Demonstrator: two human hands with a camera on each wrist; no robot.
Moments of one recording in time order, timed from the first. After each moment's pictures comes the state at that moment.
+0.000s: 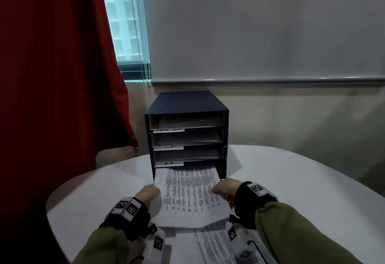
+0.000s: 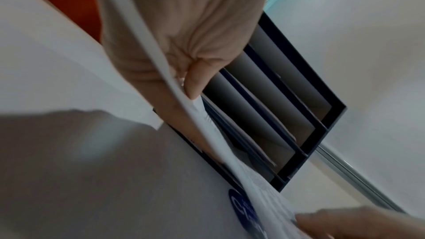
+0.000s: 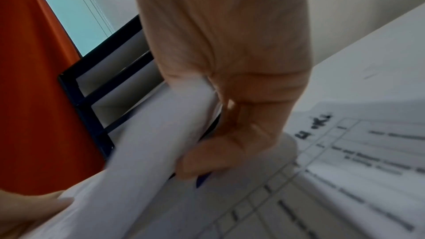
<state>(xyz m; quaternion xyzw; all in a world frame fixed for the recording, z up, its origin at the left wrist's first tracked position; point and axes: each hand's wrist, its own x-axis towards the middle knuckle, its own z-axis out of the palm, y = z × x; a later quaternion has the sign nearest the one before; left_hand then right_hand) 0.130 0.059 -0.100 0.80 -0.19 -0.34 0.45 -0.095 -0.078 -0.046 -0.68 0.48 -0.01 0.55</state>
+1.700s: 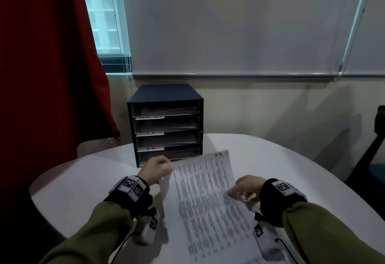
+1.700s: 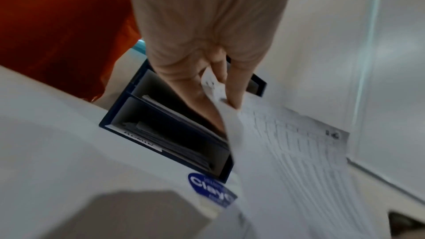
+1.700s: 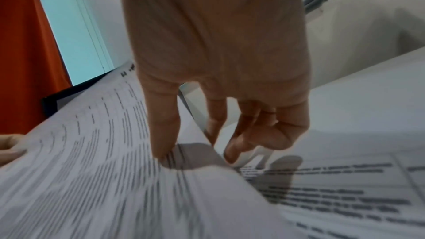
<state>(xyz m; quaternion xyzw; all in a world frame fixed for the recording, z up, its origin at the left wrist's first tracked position) 0.023 0.083 -0.035 0.75 -0.46 -0.24 0.41 -0.240 -0.063 -0.044 -0.73 0.52 0.03 0.45</state>
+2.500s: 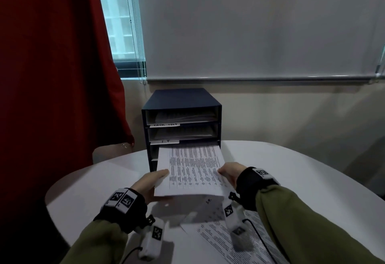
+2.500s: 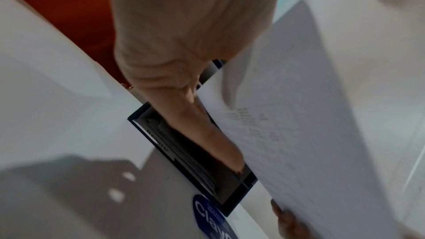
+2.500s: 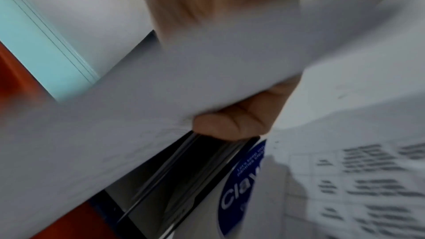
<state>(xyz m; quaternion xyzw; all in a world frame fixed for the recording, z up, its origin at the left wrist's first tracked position) 0.064 0.098 -0.035 0.68 -0.19 -0.44 0.55 -0.116 -0.104 -0.046 -0.64 0.45 -0.10 0.61</state>
